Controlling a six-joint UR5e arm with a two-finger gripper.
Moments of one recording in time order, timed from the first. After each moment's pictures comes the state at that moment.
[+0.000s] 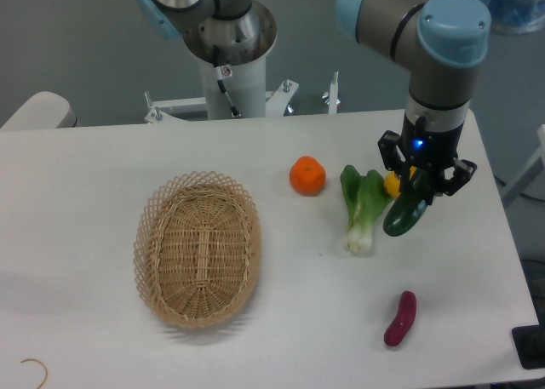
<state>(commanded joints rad) 2.70 -1.88 -1.44 -1.19 1.54 1.31</state>
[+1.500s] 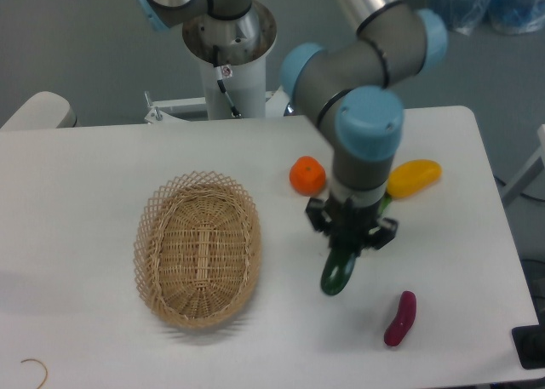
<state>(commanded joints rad) 2.41 -2.06 -1.46 -1.05 1.54 0.67</state>
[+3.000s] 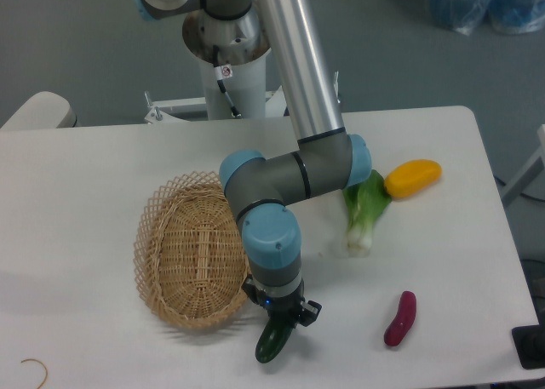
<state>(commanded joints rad) 2.32 -2.25 -1.44 -0.88 1.64 0.86</state>
